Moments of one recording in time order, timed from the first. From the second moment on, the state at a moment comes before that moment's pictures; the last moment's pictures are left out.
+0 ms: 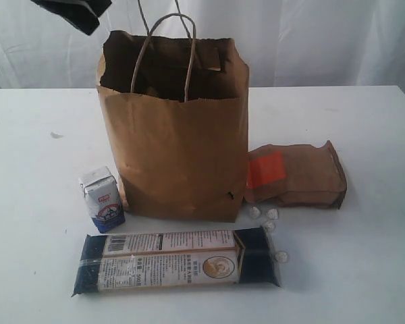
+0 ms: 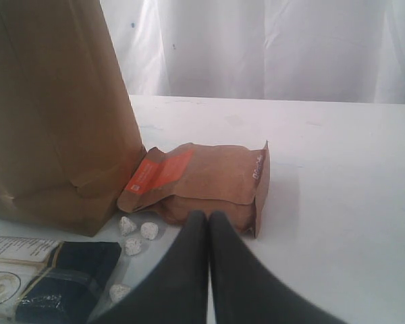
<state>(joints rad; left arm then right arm) -0.48 1.65 -1.95 -0.05 1.32 0.32 0.25 0.01 -0.01 0.08 0.22 -0.05</state>
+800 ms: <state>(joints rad) -0.48 0.89 -1.01 -0.08 1.05 0.16 0.25 0.01 -0.01 0.08 0.22 -0.05</state>
